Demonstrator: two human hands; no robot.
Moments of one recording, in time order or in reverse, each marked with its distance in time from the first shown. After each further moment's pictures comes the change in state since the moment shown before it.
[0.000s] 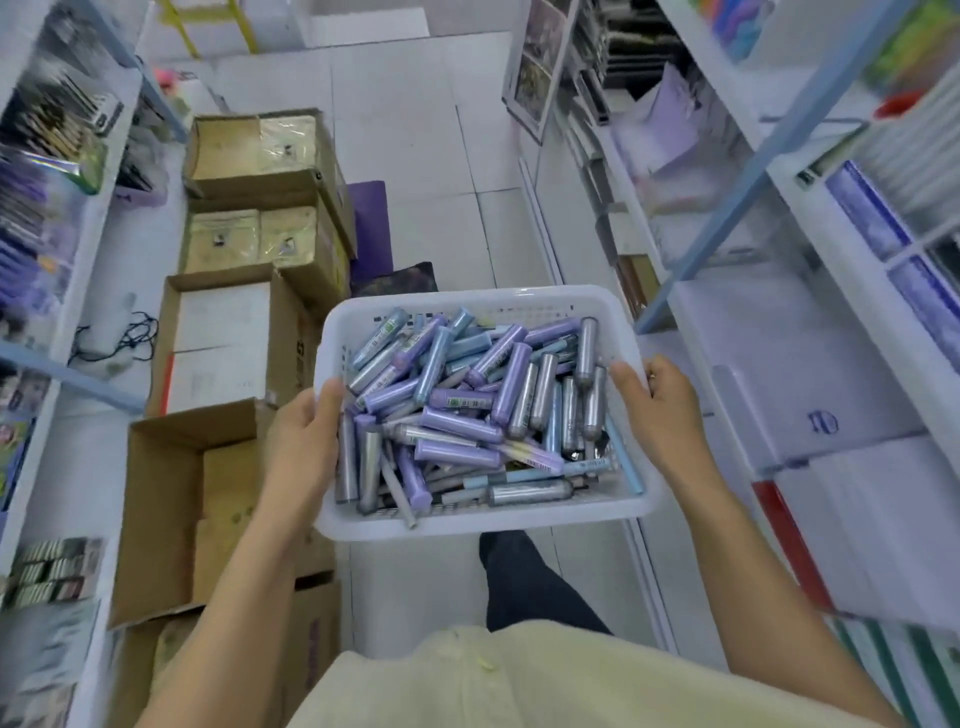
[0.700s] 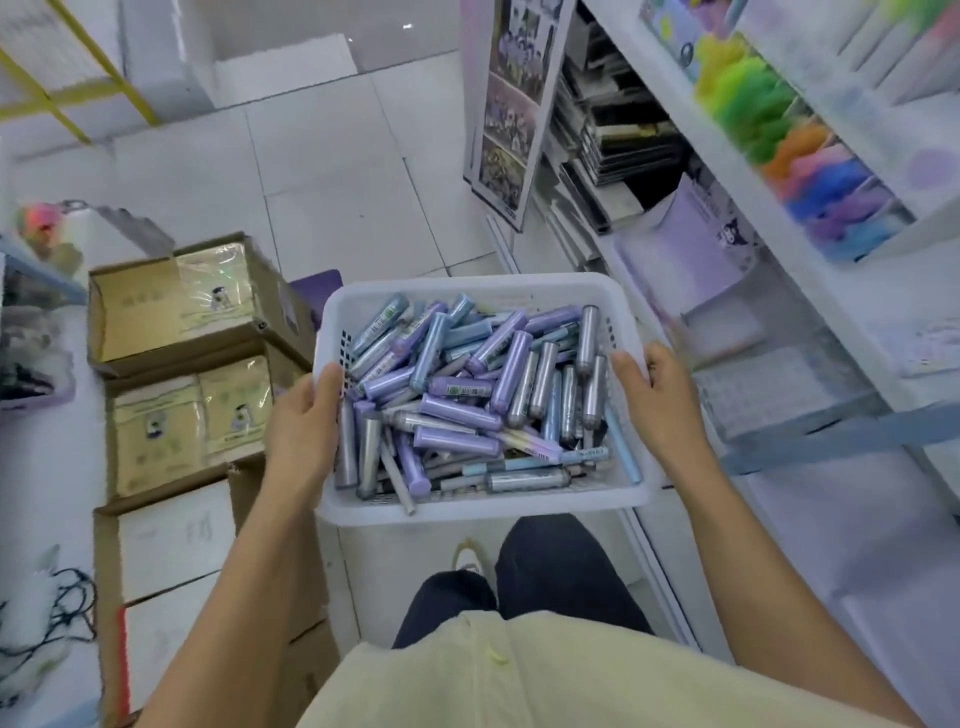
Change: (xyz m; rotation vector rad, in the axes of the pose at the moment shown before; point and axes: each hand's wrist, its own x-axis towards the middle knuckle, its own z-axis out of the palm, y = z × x) left_hand 0.456 0.209 0.092 0.117 -0.135 0.038; right_hand 0.425 -0.111 0.091 0.021 0.141 0.089
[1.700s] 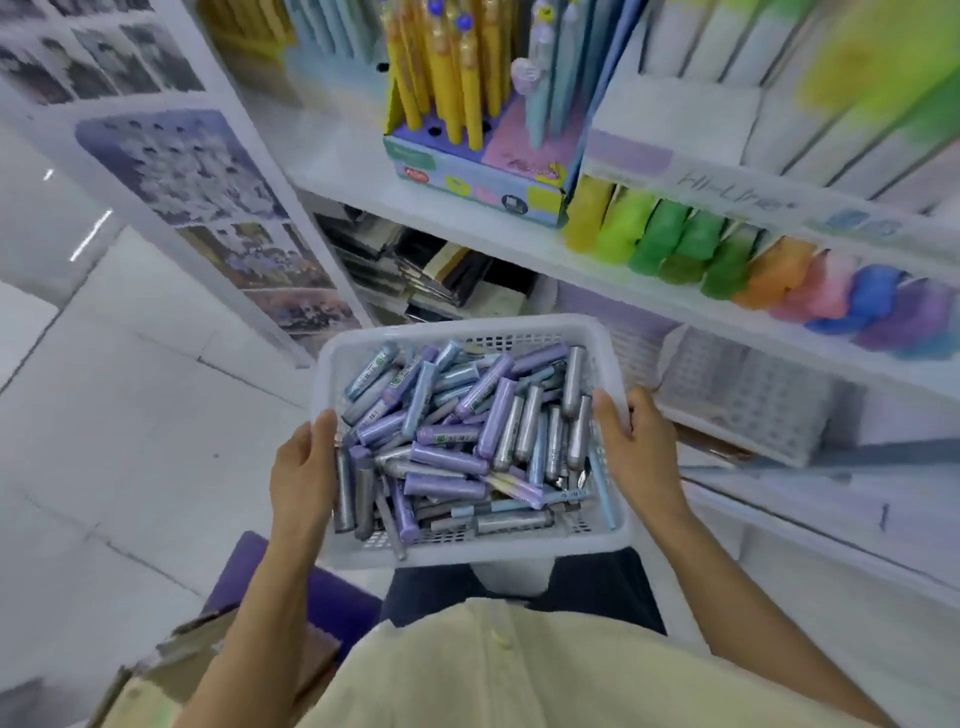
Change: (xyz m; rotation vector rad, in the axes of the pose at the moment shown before) left_hand 0.422 0.201 0.211 0.296 -0.504 0.317; right_hand 0.264 -0.006 0.074 0.155 0.672 0.418
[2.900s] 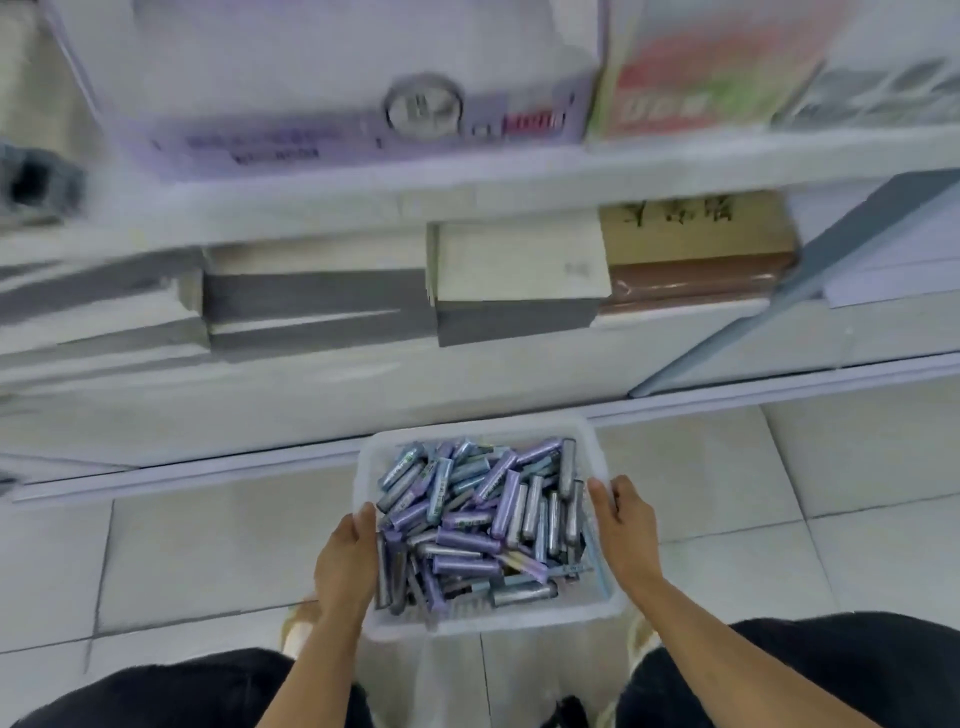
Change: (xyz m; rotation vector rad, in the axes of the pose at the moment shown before) left_hand 0.183 -0.381 0.449 0.629 -0.497 0.231; right_hand 0.004 0.572 0.196 -0.014 0.432 0.456
